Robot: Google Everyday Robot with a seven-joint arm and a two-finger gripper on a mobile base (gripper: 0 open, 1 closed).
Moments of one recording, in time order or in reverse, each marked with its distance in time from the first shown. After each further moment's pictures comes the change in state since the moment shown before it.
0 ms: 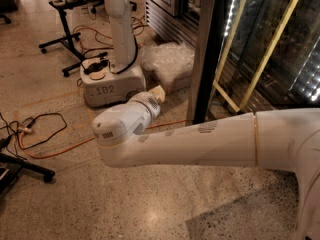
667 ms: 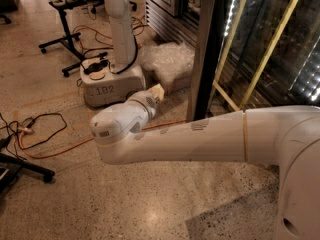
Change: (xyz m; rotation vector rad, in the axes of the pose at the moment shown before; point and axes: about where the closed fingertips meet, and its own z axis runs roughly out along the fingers) arm -0.001 0.004 0.012 0.042 0.002 -0.021
